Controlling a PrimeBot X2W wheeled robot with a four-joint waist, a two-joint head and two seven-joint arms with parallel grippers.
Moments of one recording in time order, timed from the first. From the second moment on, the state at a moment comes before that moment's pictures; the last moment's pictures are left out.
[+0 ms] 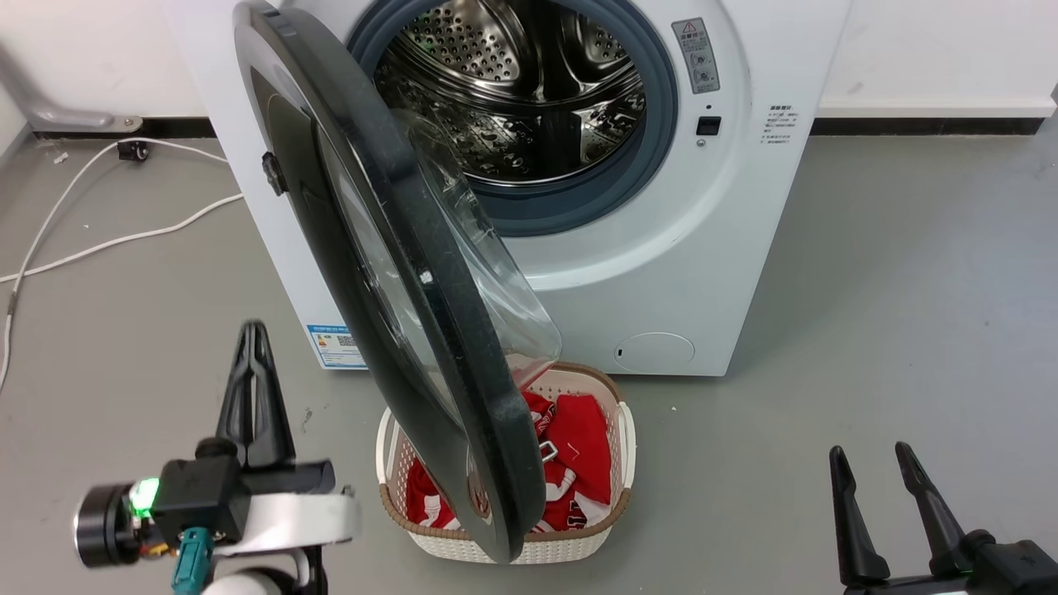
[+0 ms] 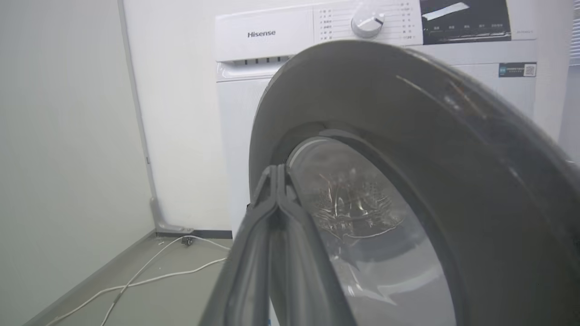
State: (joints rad) left arm -0.01 0.05 -0.02 -0.10 -0.02 0.12 -0.26; right arm 0.18 -0.05 -0.01 -0.02 0.15 0.13 -0.26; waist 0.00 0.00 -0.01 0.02
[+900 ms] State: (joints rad) left arm -0.16 0.05 -0.54 -0.33 -0.01 0.03 -0.26; right arm 0.17 -0.05 0.03 -0.03 0.15 0.13 -0.26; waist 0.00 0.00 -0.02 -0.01
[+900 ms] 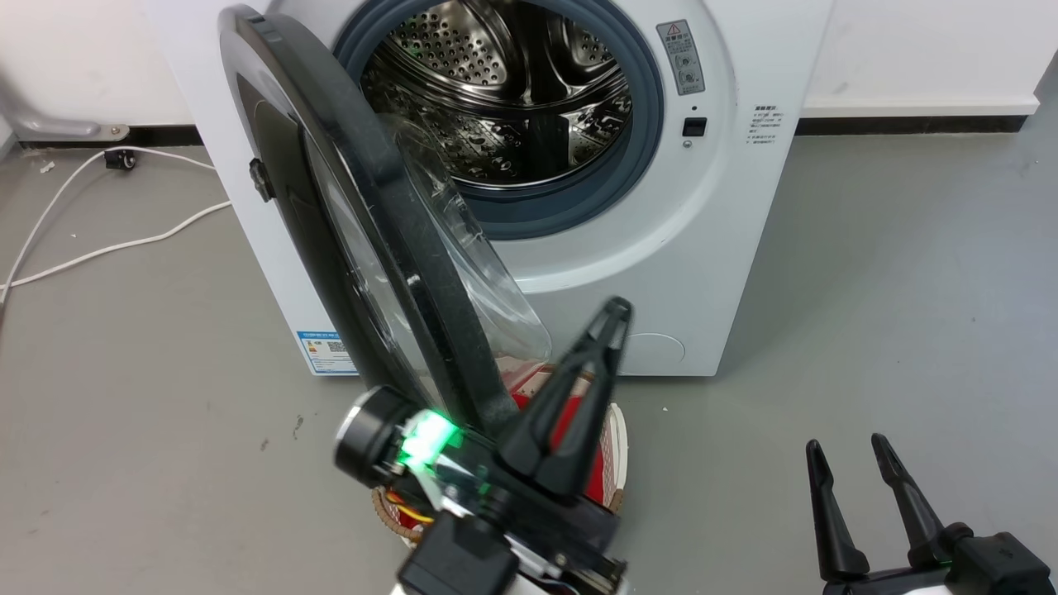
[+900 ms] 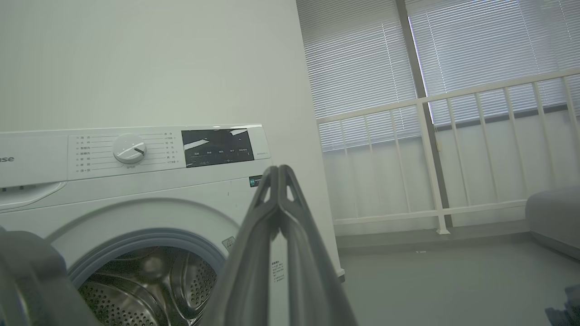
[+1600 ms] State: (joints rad) left arm -0.08 0.06 -0.63 -0.11 -0.05 0.03 -0.26; right arm 0.16 -0.05 0.04 -0.02 0.15 0.13 -0.26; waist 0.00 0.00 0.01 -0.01
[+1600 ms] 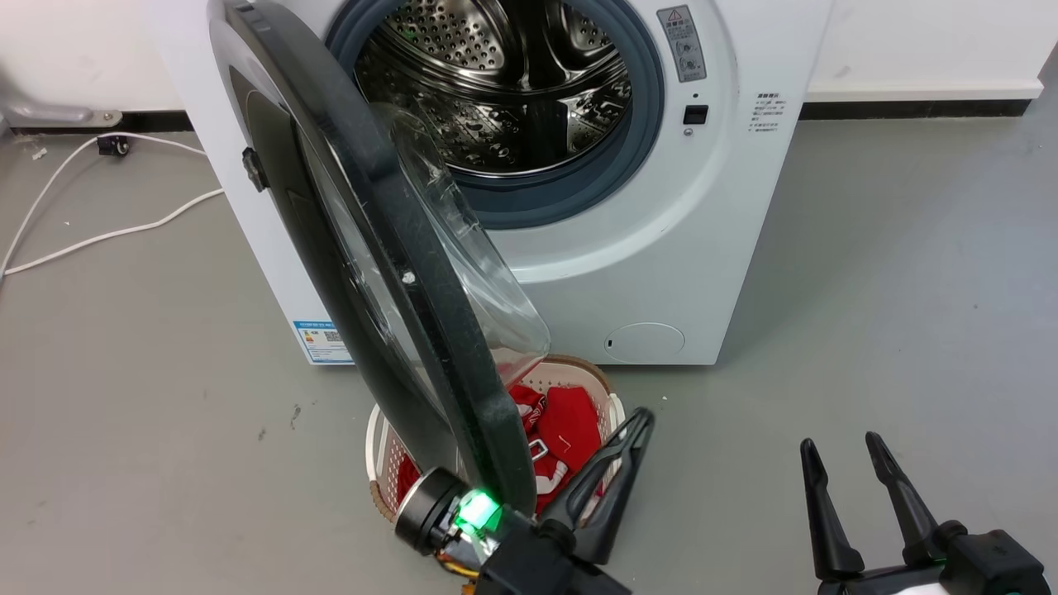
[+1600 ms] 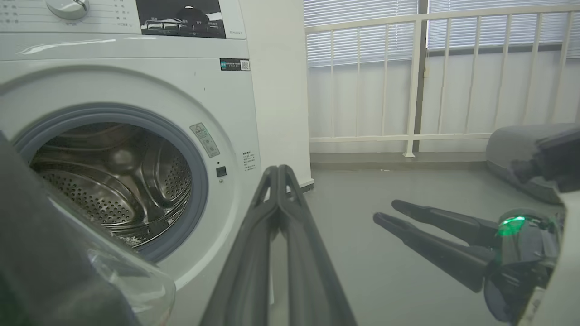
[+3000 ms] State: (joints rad) left arm 0.08 0.12 -0.04 0.00 -0.10 0.14 -0.27; right arm 0.14 -0.05 0.07 0.02 0.16 0.13 -0.26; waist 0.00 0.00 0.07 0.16
